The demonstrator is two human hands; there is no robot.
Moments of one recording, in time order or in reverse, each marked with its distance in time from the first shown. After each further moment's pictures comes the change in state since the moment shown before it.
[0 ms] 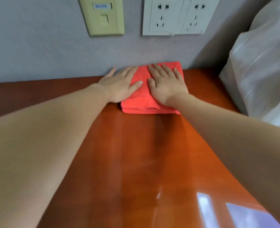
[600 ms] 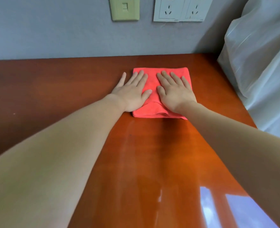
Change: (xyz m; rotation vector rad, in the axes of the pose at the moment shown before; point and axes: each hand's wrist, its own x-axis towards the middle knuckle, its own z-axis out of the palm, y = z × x) left_hand -0.134 0.064 0.018 0.037 -0.036 -0.072; right_hand -0.133 -0.026 -0.002 0.006 -0.053 -0.024
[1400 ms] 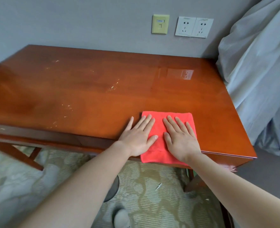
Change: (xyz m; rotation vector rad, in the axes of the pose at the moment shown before) left_hand -0.350 0.145 0.080 -0.125 -0.015 -0.129; right_hand -0.358 -0.046 0.026 0.014 -0.065 -0.199
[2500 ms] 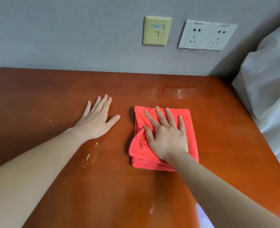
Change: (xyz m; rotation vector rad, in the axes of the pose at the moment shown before) left_hand 0.282 -0.238 -0.090 -0.072 0.066 -0.120; right_hand 0.301 -0.001 -0.023 -0.058 0.064 0.165
